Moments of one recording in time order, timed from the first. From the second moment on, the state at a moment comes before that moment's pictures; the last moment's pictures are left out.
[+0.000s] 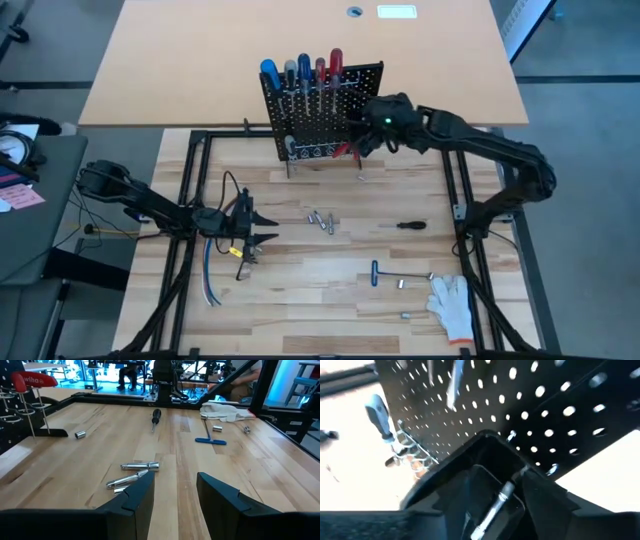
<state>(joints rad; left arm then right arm) -0.22 1.22 0.06 1.06 -0.27 -0.08 -0.33 1.48 1.56 -0.76 0.50 0.10</state>
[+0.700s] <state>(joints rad) -0.25 1.22 0.14 0.87 -0.29 -0.09 0.40 1.49 0.89 0.04 0.58 0.42</state>
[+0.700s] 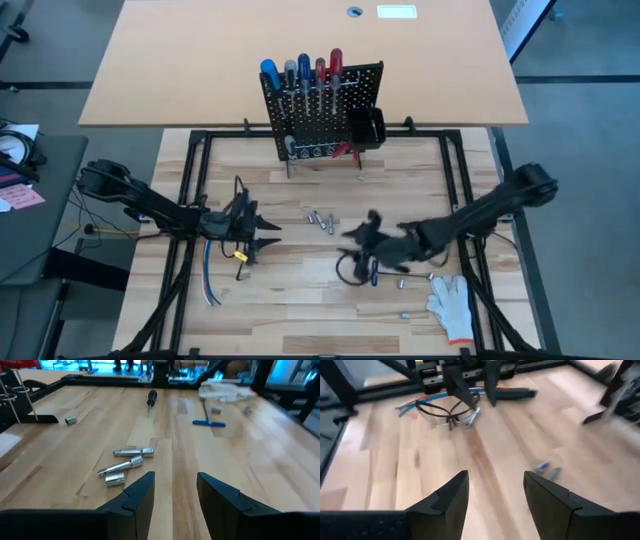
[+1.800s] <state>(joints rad) -0.25 1.22 0.17 0.74 -0.29 0.04 0.17 1.95 1.08 -0.30 0.46 0.88</state>
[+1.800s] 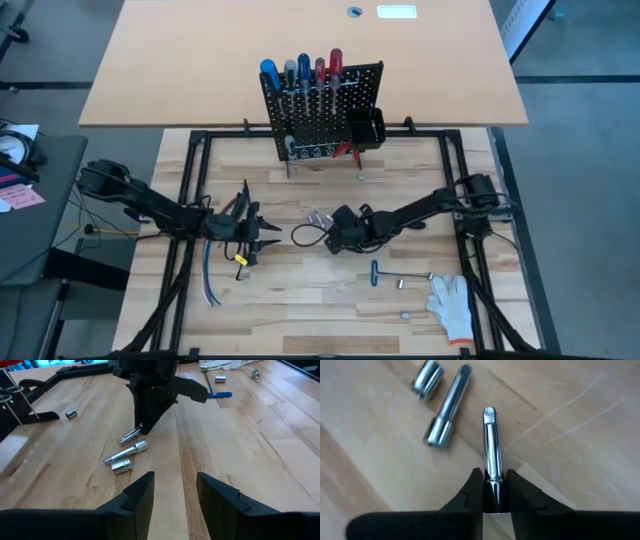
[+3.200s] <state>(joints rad) -0.25 1.22 0.17 0.69 -0.29 -0.08 -0.23 1.58 1.65 -1.00 0.60 0.51</state>
